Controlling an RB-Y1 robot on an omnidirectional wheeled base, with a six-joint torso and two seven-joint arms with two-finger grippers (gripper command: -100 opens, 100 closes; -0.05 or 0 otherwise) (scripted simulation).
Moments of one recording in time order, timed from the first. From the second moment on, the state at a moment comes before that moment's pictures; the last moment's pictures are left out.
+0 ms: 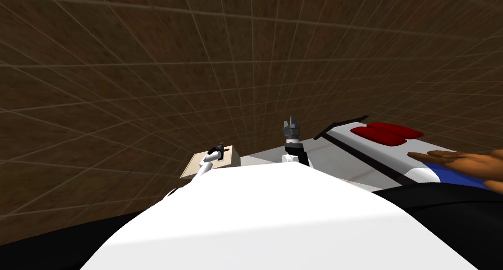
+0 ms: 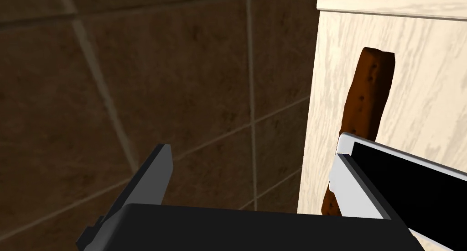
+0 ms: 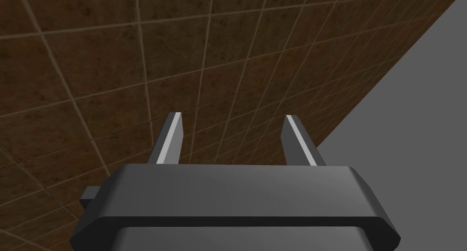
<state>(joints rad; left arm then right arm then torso) -0.10 0.37 0.07 -1.03 0.39 0.28 -0.14 0.52 0.02 0.05 -2.27 -0.01 -0.35 0.00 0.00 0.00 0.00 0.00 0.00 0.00</state>
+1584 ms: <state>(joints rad) -0.28 0.43 0.12 -0.62 0.49 0.54 -0.20 0.52 0.02 0.05 -2.27 -0.01 -0.35 0.00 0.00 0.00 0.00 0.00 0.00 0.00</state>
